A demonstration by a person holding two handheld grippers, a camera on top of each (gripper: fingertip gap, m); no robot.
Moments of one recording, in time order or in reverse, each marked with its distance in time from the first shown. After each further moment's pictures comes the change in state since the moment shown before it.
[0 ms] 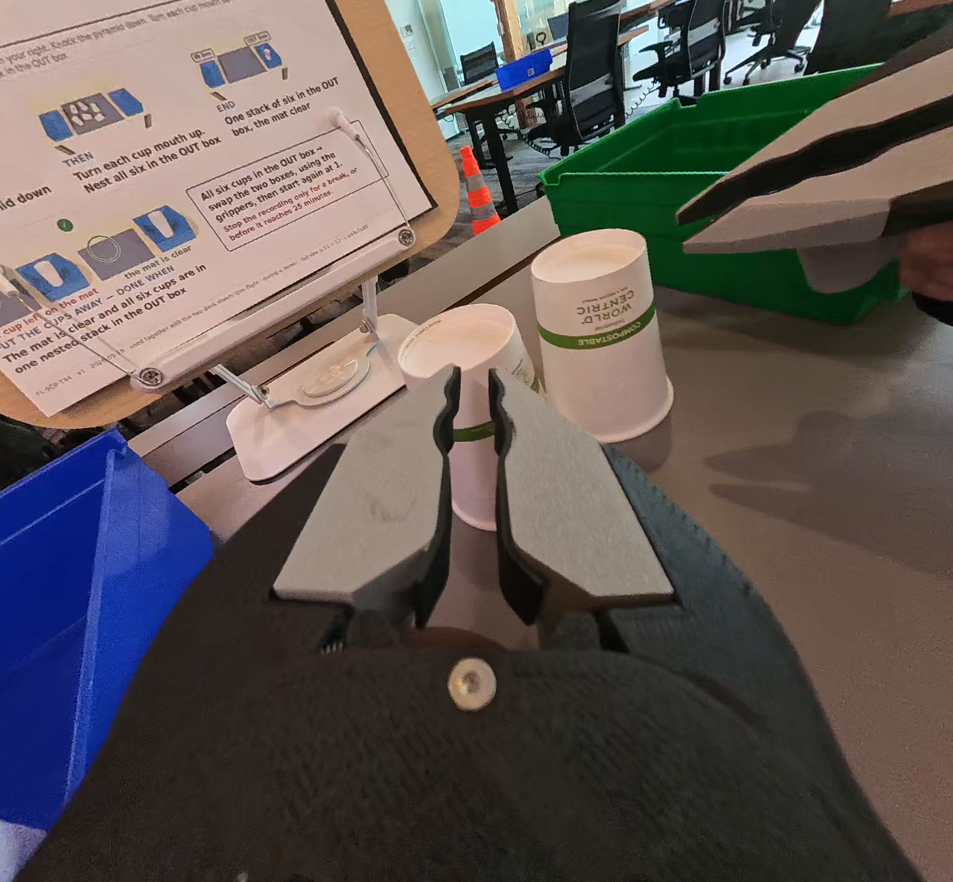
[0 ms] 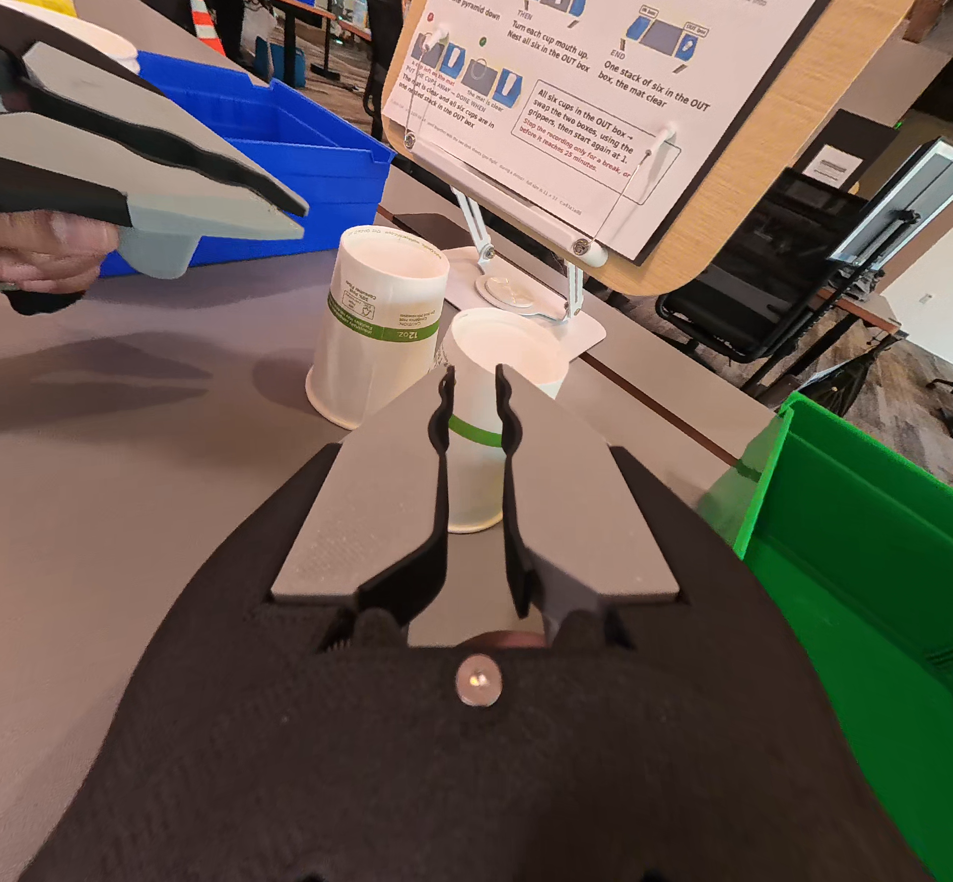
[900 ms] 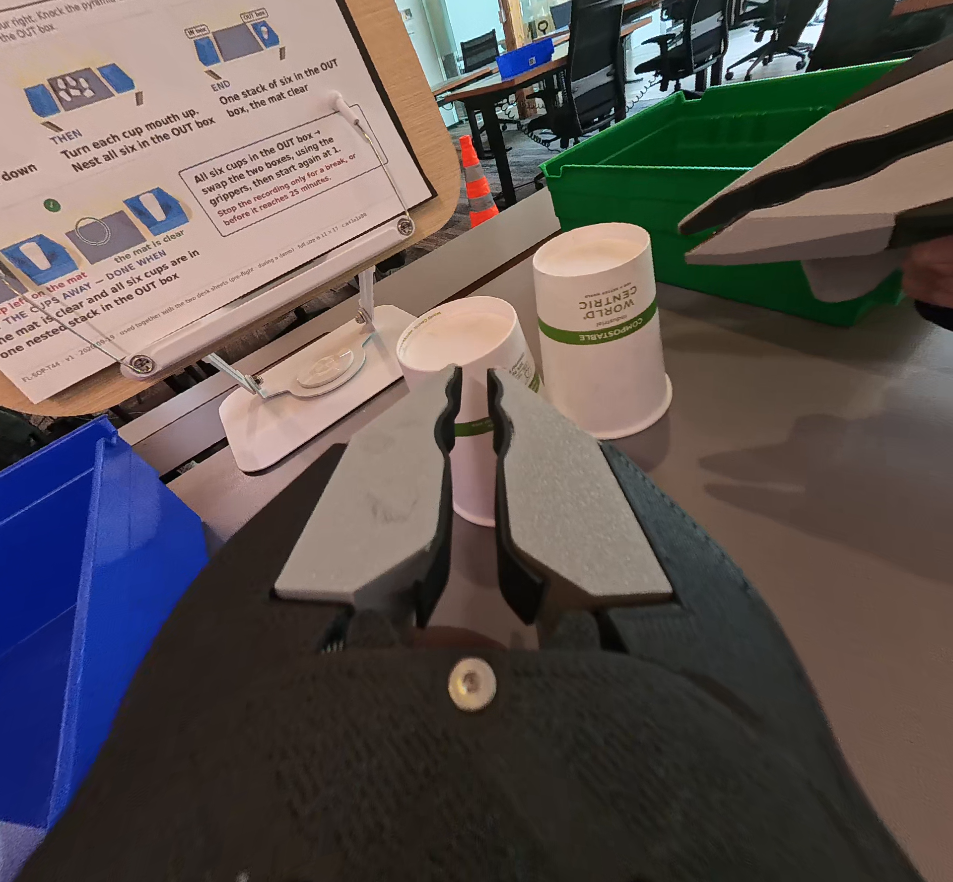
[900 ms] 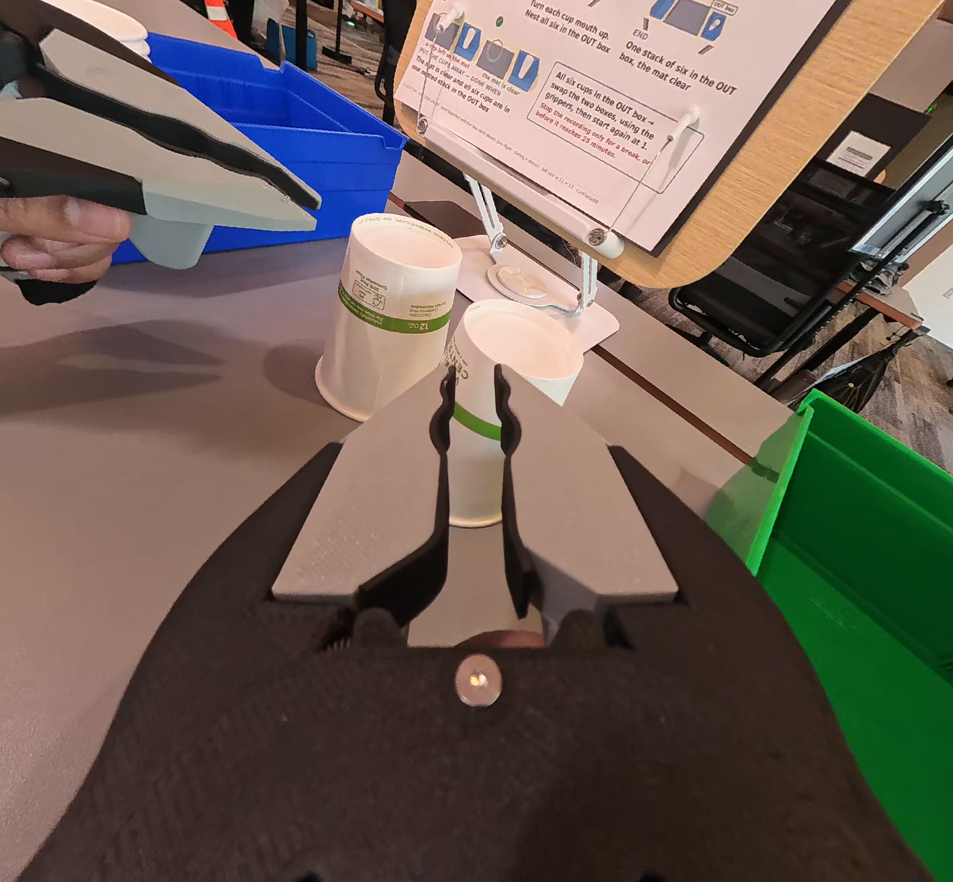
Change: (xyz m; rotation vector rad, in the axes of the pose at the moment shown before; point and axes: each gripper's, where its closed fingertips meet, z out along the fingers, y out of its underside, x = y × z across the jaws) left arm -0.001 0.003 0.001 -0.015 0.003 -0.026; right arm -0.005 0.004 0.002 -0.025 -0.025 -0.004
